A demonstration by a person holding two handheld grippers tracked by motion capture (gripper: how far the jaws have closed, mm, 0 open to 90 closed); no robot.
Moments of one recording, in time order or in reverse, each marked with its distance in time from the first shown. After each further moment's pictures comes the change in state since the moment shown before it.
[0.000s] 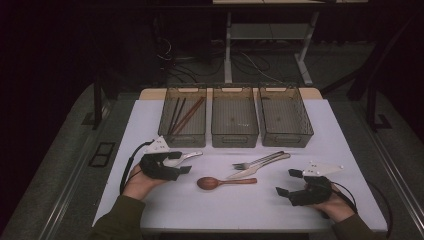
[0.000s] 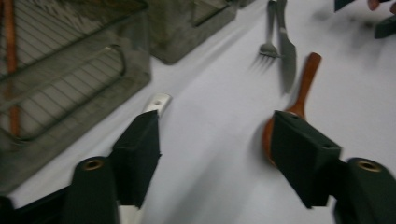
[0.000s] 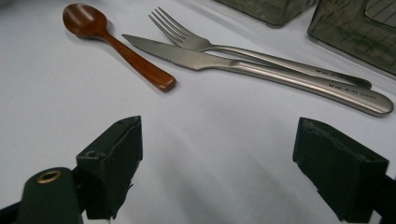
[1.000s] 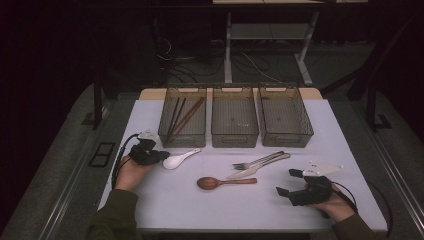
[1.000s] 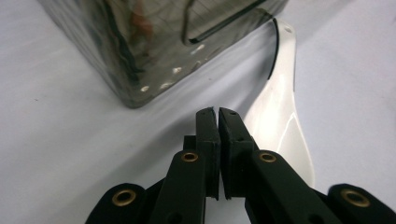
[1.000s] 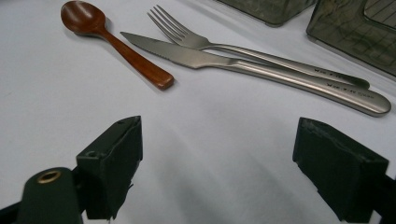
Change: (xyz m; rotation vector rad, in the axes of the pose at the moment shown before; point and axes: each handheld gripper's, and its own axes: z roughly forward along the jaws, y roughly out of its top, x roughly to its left) left arm 0.067 -0.025 0.005 0.198 0.135 -0.163; right arm -0.001 0.000 0.000 0.006 -0.003 -0.010
